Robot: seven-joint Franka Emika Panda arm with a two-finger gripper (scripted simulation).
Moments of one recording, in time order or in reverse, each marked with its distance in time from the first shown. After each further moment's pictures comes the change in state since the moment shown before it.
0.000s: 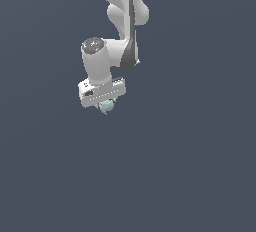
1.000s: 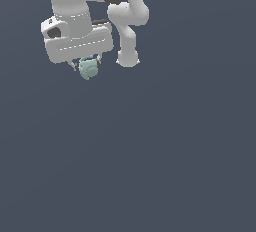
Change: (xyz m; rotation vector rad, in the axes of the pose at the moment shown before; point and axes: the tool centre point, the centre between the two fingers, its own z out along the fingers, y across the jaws) arm -0.027 0.031 -0.208 0.001 0.001 0.000
